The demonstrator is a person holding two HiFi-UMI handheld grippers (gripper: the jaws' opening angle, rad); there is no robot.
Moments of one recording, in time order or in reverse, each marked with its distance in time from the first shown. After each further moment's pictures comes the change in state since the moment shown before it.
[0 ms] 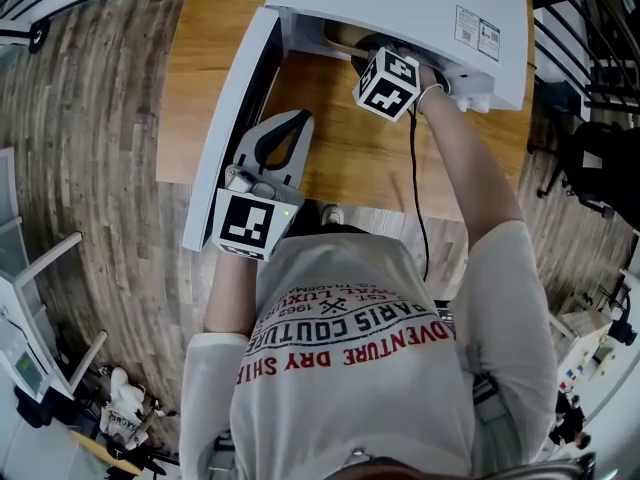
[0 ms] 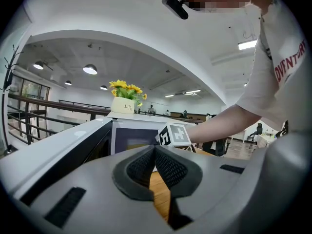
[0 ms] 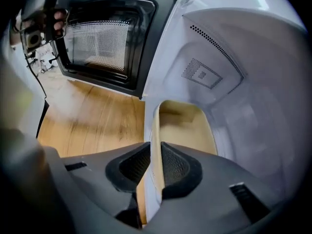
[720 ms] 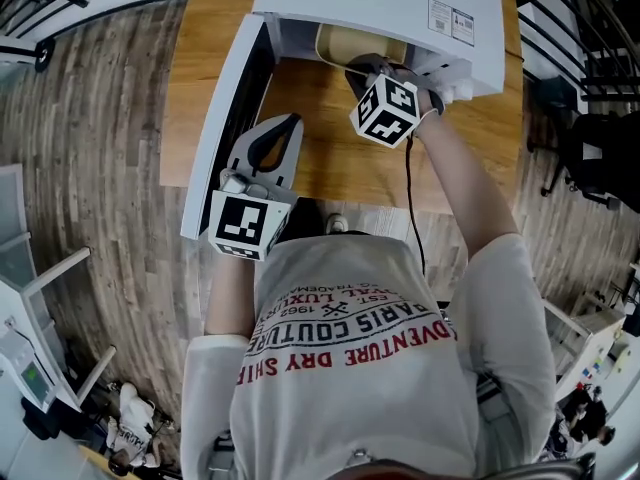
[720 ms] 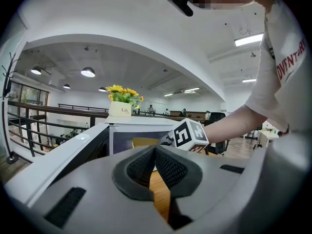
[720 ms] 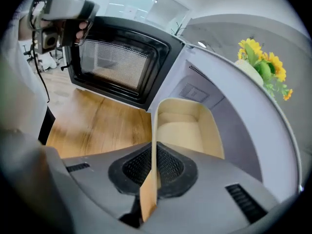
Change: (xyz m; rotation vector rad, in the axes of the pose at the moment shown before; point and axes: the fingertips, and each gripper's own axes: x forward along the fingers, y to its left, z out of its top) left arm -0.012 0.004 0.003 0.038 0.012 0.010; right arm -0.041 0.020 0.017 0.012 -0.117 -0.091
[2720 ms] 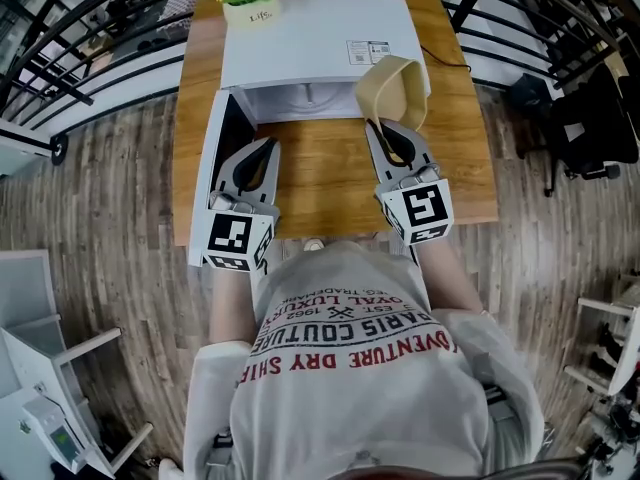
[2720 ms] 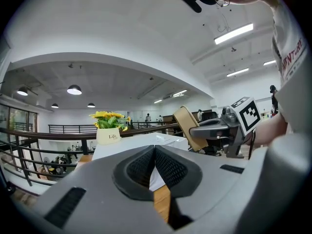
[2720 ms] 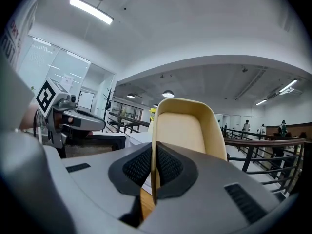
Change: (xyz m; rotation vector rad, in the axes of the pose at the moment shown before) left arm 0.003 -0.037 0.071 0.191 -0.109 -0.062; right arm -0.254 -0.018 -0.008 0.675 -0.631 -0.554
